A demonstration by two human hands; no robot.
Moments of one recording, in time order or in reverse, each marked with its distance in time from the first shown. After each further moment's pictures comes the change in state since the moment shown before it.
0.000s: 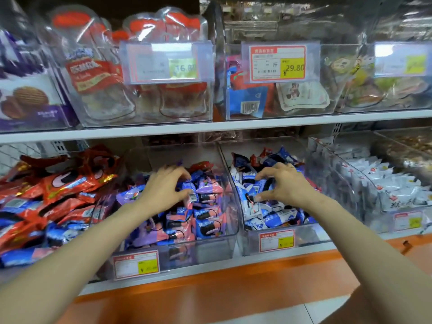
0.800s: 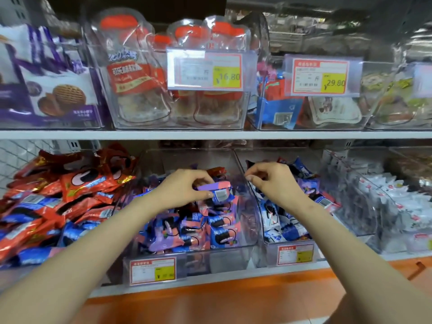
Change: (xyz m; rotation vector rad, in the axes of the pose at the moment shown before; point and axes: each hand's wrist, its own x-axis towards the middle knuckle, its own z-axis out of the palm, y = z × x) left_hand 0.003 -0.001 -0.026 -0.331 -0.119 0.102; right_hand 0.027 -0.058 0.012 0.279 0.282 -0.186
